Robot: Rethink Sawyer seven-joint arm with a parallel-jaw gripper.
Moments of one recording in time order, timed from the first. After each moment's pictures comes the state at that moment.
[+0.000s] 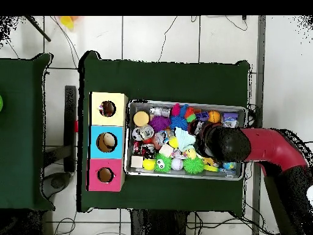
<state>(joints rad) -0.93 -0.76 0.67 1.75 -0.54 0.68 2.04</state>
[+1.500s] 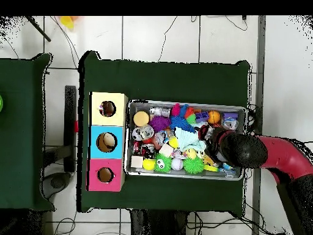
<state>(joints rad) -1.08 -0.68 0.75 1.77 -0.55 0.68 2.02</state>
